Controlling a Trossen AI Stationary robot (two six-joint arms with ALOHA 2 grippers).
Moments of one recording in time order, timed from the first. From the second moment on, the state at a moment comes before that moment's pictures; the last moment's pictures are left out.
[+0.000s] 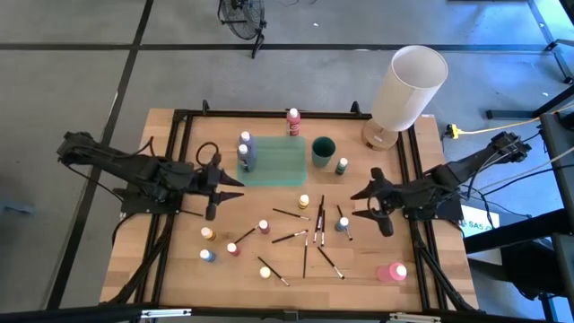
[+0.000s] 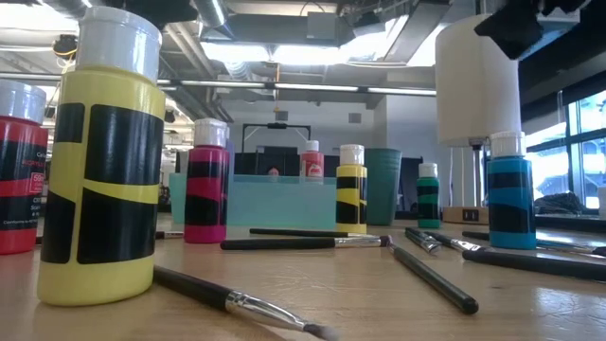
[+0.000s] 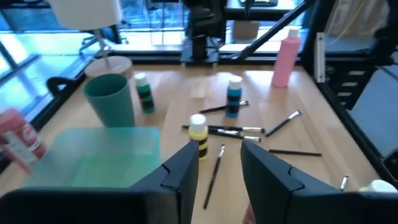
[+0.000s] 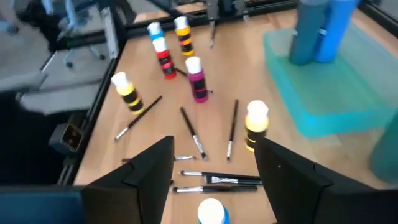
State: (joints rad) left arm -0.27 0.77 0.64 -0.20 -0.31 -0.12; right arm 0.51 0.82 0.71 -0.42 0.35 0.41
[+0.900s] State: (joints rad) left arm -0.27 0.77 0.61 -0.08 -0.29 0.03; right arm 0.51 1.12 0.94 -0.65 0.22 0.73
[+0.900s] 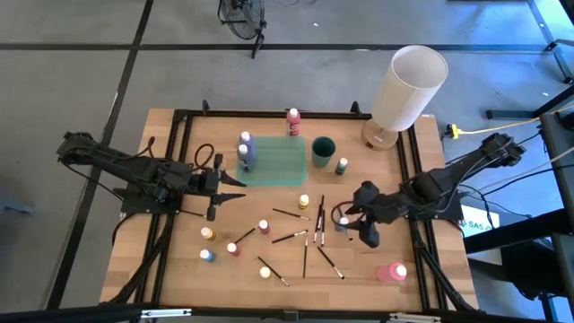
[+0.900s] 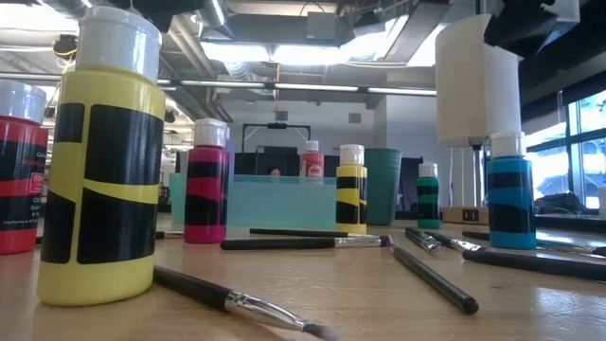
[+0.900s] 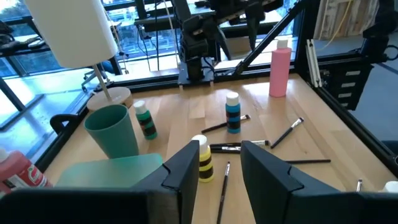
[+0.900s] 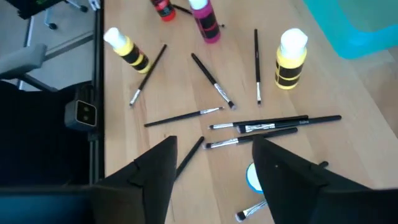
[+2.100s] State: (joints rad) left arm -0.27 0.78 0.61 -0.03 -0.27 0.02; right arm 0.53 1.32 0.94 -0.73 0.17 0.56
